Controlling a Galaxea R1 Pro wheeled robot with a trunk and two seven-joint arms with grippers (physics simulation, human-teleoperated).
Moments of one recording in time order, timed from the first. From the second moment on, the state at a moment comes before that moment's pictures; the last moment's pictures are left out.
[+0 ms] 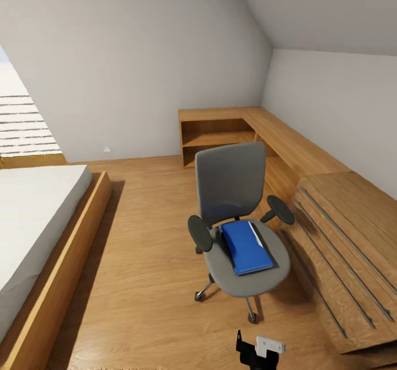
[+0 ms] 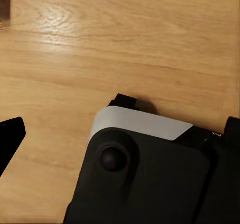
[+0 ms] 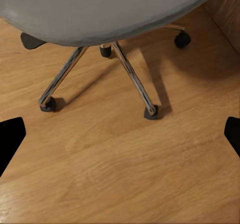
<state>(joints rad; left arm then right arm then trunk) -0.39 0.07 -2.20 -0.41 2.35 -0.46 0.38 -0.46 0.15 0.56 0.01 -0.66 -0.69 -0.21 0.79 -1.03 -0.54</state>
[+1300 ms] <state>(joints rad) -0.76 0.06 -2.02 -0.39 2.35 -0.30 0.49 -0.57 -0.20 0.31 -0.71 -0.71 0.26 -0.23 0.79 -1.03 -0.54</state>
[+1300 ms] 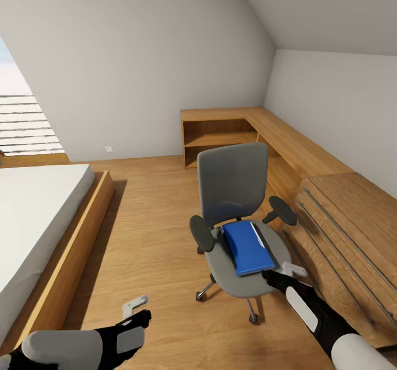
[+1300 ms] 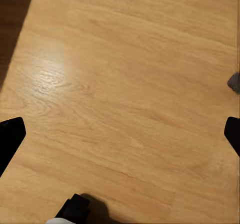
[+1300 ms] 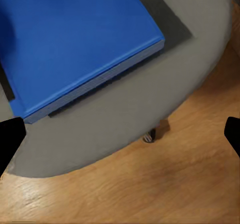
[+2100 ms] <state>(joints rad) -0.96 0.30 -1.93 -1.13 1.97 -0.49 0.80 -0.70 -0.20 0.31 -0.71 -0.67 0.47 -0.29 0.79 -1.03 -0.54</state>
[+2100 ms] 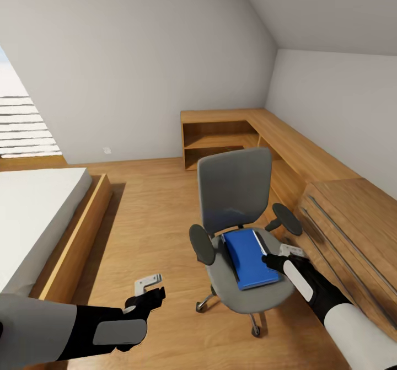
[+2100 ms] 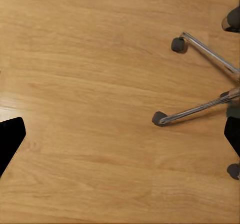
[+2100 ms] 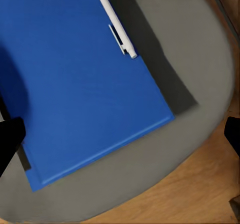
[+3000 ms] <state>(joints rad) -0.96 0.34 -1.93 -1.12 2.07 -0.55 0.80 -0.70 -0.21 0.31 -0.69 -0.44 0.38 -0.13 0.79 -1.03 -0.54</state>
